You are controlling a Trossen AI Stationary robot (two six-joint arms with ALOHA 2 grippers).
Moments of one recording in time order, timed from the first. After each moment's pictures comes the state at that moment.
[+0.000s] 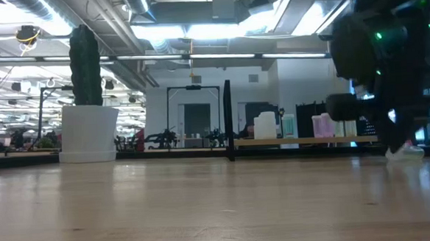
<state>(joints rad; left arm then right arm) -0.29 1.45 1.64 -1.13 -0.41 -0.25 0.28 1.63 0.78 -0.97 0.45 2.17</state>
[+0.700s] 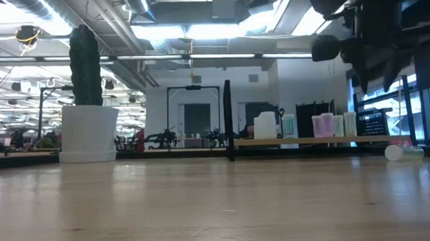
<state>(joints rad) -0.29 1.45 1.64 -1.13 -0.41 -0.25 0.25 1.59 1.14 -1.46 0.43 2.31</state>
